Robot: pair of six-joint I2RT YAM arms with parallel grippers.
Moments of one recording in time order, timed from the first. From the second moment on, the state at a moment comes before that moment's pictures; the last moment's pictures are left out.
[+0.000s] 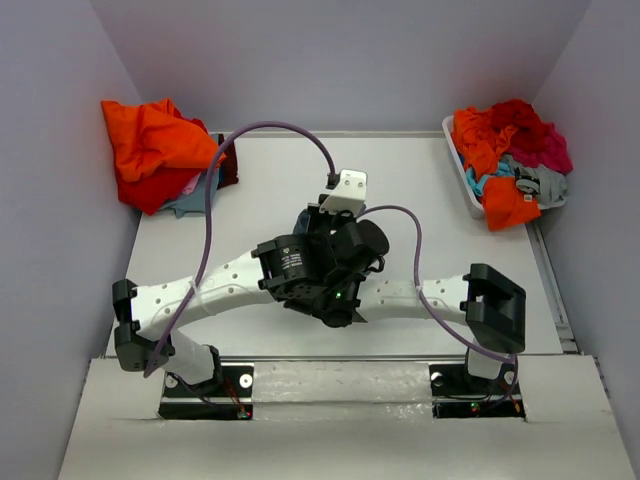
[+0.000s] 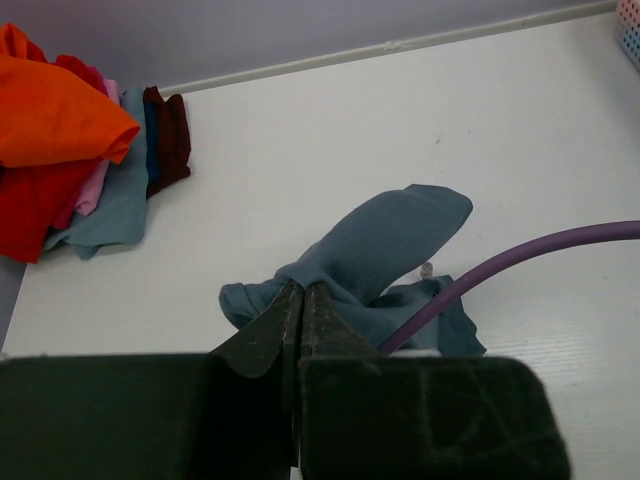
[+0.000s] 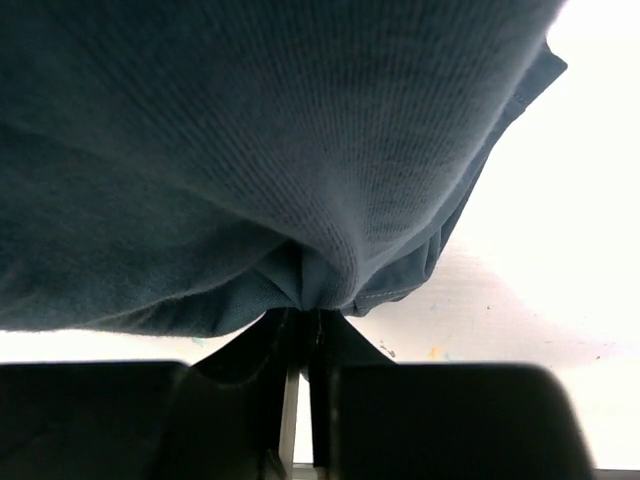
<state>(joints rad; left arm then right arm) -1.31 1.46 1.60 -0.82 -1.20 -0.49 1.29 1.76 1.26 -0.76 0.72 1.23</state>
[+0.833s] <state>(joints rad) -1.31 1.44 1.51 -0.86 -1.22 -0.78 1.30 1.49 1.30 -1.18 0.81 1.28</state>
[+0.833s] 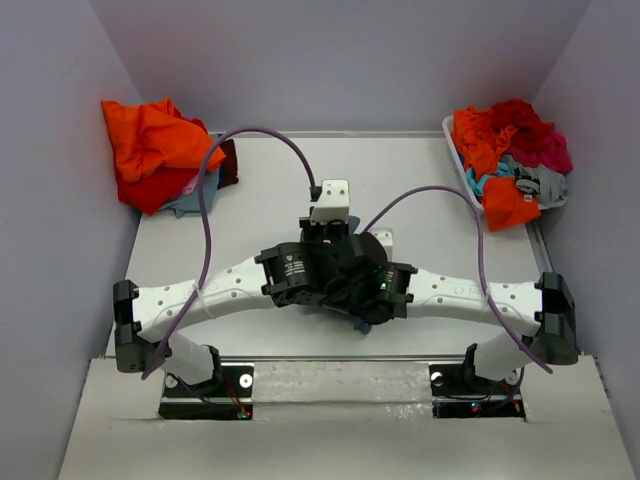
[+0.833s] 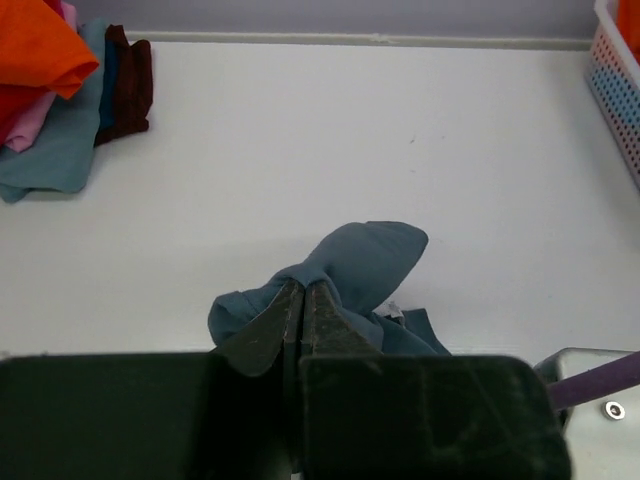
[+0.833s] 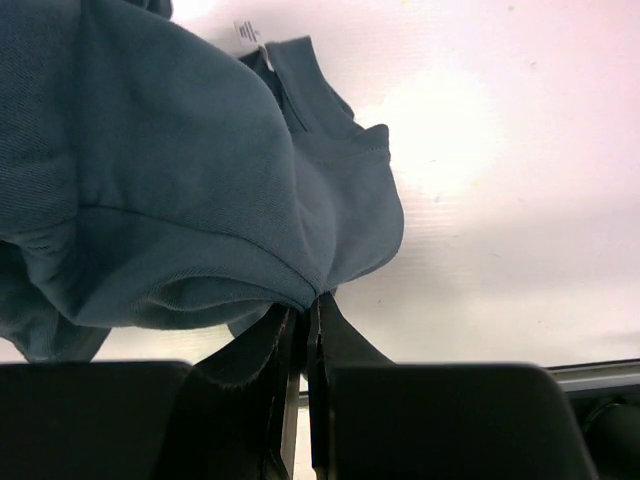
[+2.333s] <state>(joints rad) -1.34 0.78 1.20 -0.29 -1.15 -0.13 1.30 1.11 1.62 -1.14 1.10 0.93</state>
